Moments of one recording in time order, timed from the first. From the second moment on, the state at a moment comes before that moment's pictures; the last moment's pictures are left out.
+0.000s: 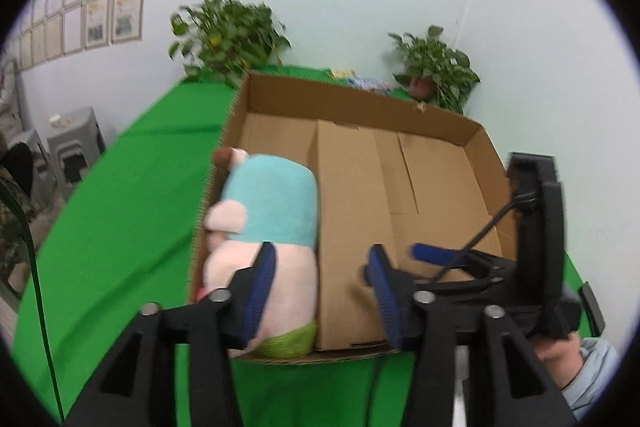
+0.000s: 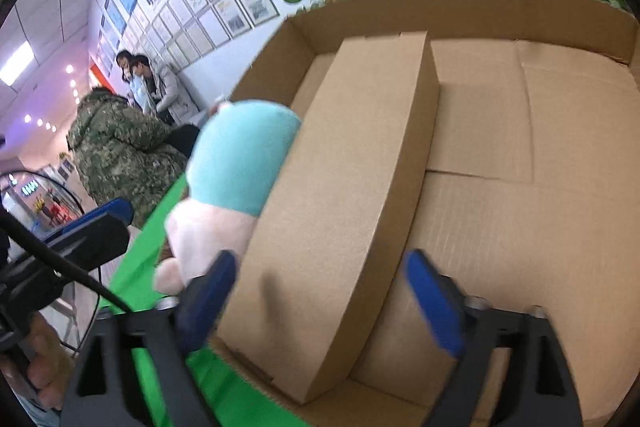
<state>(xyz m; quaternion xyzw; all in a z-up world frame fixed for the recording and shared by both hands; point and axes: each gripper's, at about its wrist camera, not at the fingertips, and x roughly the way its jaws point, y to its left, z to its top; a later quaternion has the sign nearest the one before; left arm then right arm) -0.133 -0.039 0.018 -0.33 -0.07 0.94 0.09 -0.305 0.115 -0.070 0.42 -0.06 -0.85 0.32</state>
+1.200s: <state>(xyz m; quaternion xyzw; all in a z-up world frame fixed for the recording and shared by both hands) -0.076 0.007 -0.020 -0.30 0.00 0.95 0.05 -0.120 0.208 -0.054 0.33 -0.05 -0.93 0.14</state>
